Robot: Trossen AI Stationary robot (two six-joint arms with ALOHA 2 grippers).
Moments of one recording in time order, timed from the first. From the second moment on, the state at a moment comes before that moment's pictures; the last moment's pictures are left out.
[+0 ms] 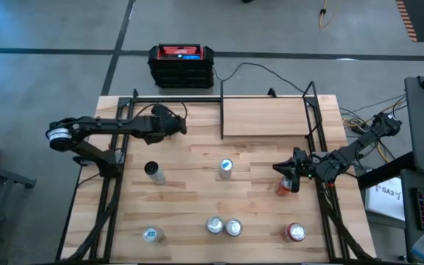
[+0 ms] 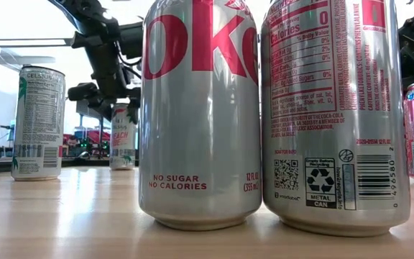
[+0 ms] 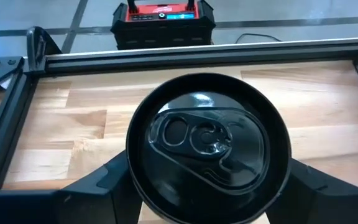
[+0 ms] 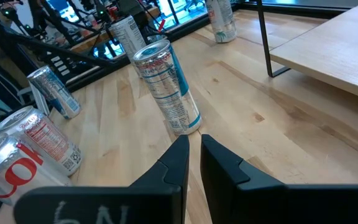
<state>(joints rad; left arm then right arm) 0.30 1.42 0.87 -0.61 -0.77 -1.05 0.59 0.43 0.06 0.00 0.71 0.63</state>
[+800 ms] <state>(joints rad) 0.28 1.41 1.23 -0.87 -0.63 -0.80 0.59 0.43 0.06 0.00 0.71 0.63</state>
